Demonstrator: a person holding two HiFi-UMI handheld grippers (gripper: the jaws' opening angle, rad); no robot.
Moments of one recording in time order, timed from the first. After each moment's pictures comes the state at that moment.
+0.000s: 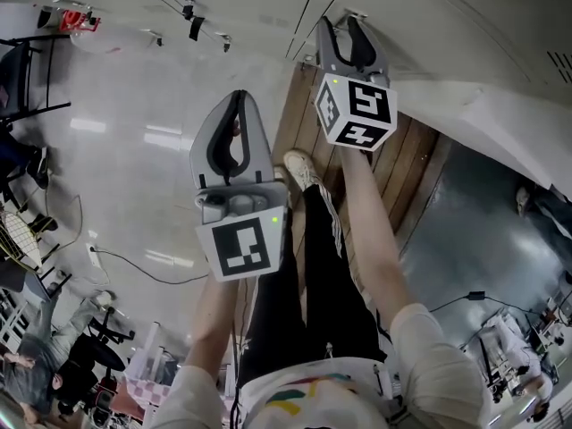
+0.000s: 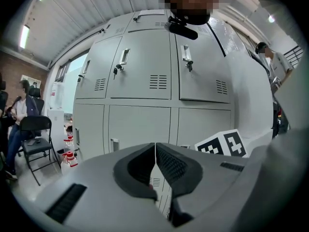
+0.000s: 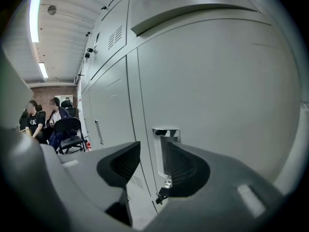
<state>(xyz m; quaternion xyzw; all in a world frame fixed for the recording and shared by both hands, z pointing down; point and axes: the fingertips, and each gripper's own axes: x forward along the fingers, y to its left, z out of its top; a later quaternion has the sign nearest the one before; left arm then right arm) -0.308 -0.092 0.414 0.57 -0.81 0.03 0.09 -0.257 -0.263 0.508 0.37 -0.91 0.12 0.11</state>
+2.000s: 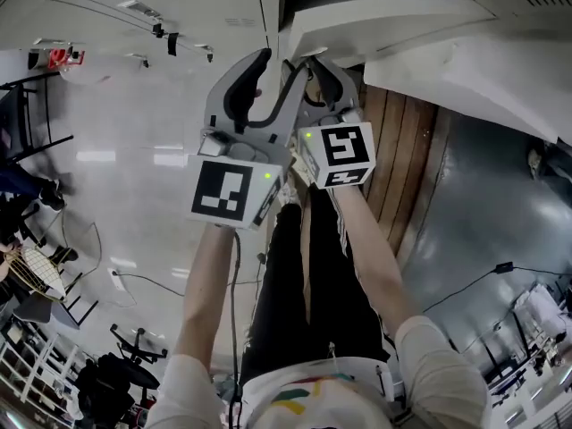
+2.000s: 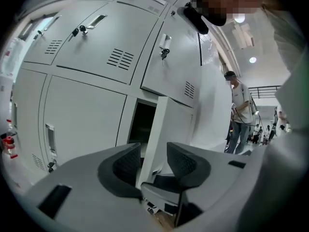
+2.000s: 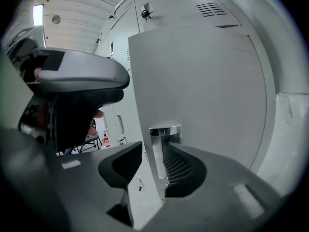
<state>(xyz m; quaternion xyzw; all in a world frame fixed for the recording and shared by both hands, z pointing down) -0.228 -0.160 0.421 0.76 -0.63 -0.01 0.15 -0.216 -0.178 0.517 0.32 -0.93 0.13 0.12</state>
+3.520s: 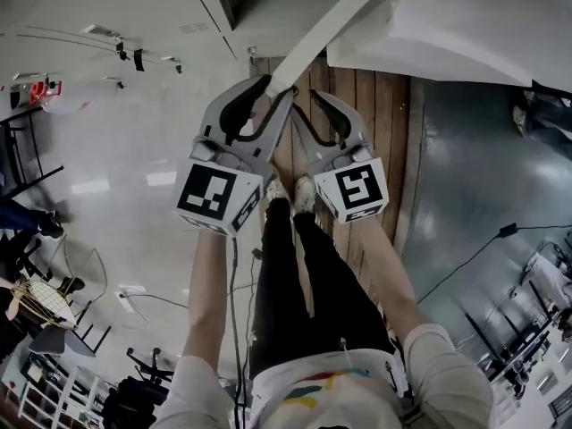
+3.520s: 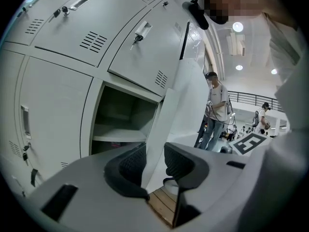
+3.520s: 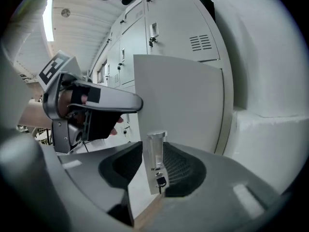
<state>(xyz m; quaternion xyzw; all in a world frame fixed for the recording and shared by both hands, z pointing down) -0.143 -0.124 0.431 0.83 -0.52 0.02 0.19 -0.105 -0.107 0.492 0.31 -0.93 0.10 0.16</state>
